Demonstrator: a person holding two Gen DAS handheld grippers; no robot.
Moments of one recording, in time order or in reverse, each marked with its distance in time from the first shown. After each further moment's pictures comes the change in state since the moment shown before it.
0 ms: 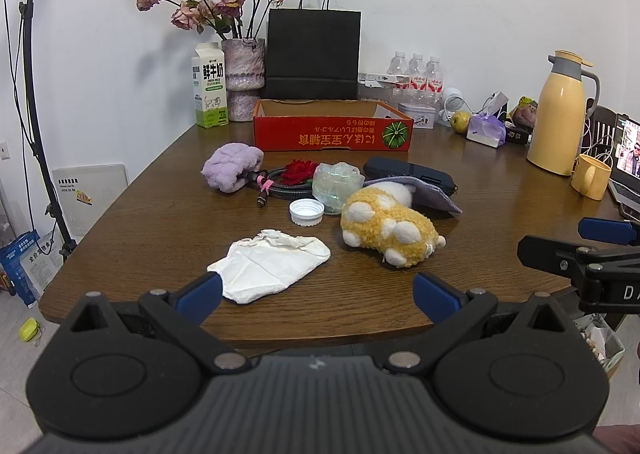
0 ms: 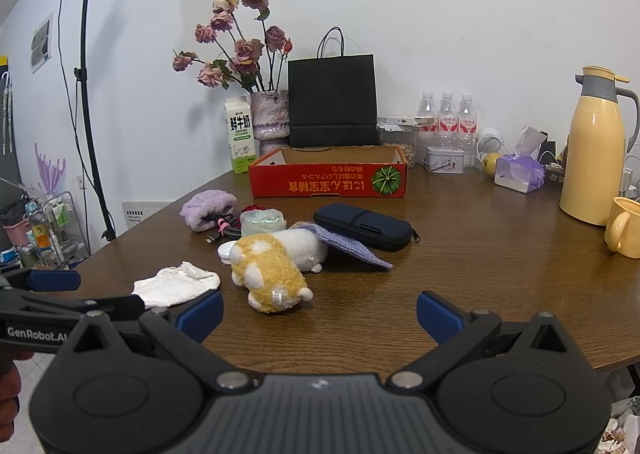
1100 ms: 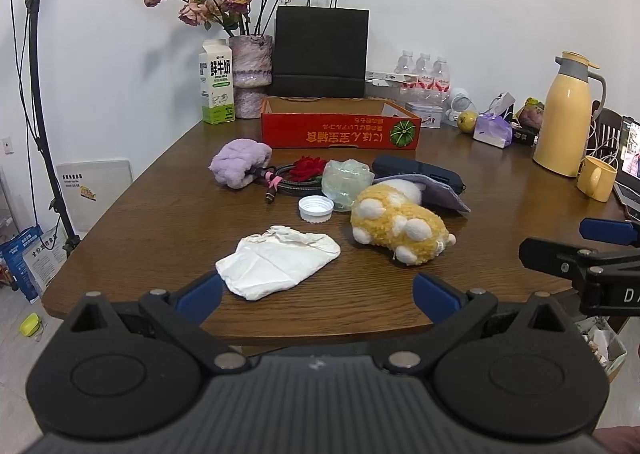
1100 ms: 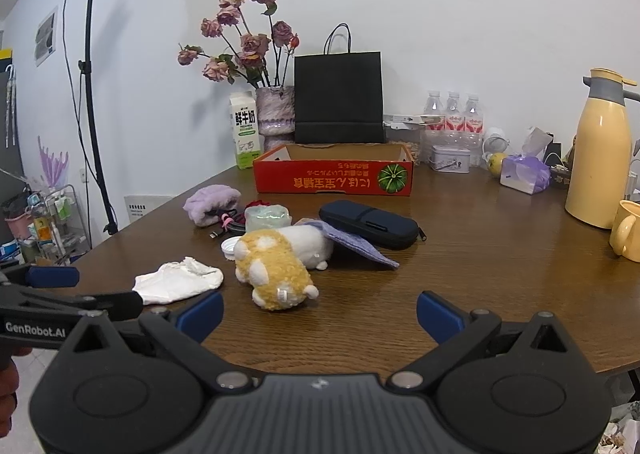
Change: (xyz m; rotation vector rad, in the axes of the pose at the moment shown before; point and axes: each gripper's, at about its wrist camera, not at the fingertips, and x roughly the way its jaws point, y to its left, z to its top) left arm 0.003 0.008 -0.004 -0.020 0.004 0.013; right arm 0.007 0.004 -0.001 -0.024 0.005 0.009
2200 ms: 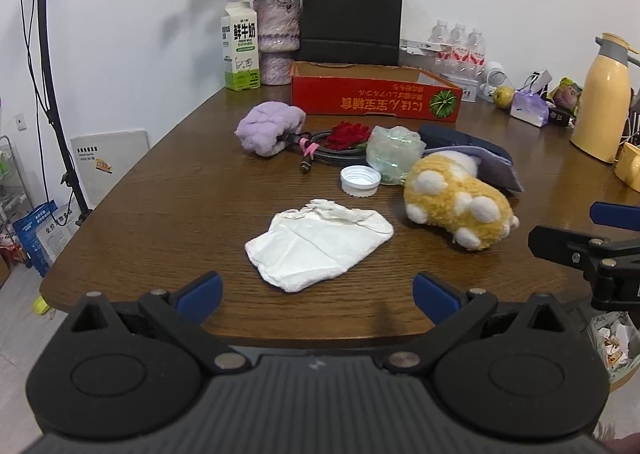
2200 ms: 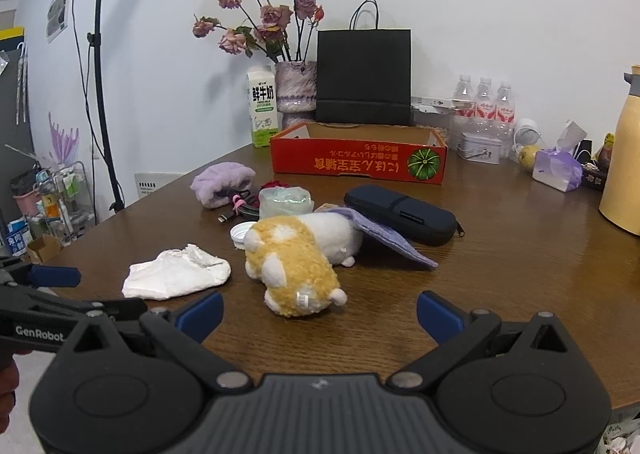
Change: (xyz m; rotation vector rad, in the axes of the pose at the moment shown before) left arm 0.050 0.028 -0.001 -0.031 0.096 0.063; right arm 0.061 0.017 0.004 -0.048 0.060 0.041
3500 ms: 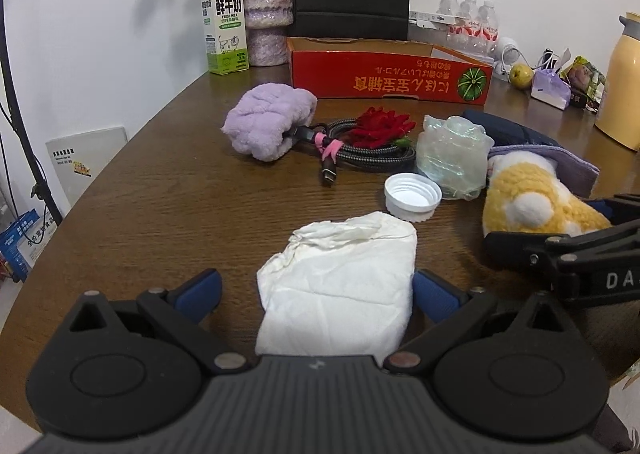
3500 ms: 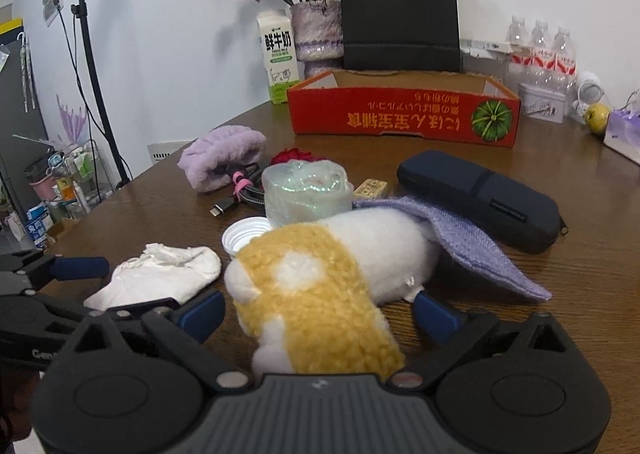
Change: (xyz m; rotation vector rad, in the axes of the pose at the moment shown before) left arm 0.101 0.026 0.034 0.052 0.051 -0.029; right arm 0.136 0.004 0.027 0.043 0.159 0.121
